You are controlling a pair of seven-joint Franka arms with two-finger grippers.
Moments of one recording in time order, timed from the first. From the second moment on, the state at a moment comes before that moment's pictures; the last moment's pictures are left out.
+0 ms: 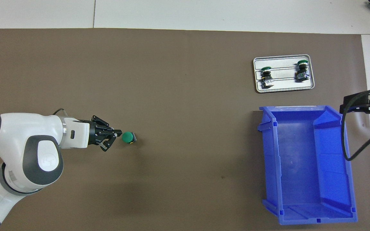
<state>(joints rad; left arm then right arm) -0.30 -0.06 0.06 -2.34 -0.73 2.30 1.23 0.05 -0.07 -0.07 -1.61 -0.01 1.53 0.21</state>
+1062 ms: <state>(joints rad) -0.38 -0.04 0.06 -2.36 -0.69 2.41 1.18 0.05 -0.07 -0.07 -1.61 -0.01 1.53 0.21</state>
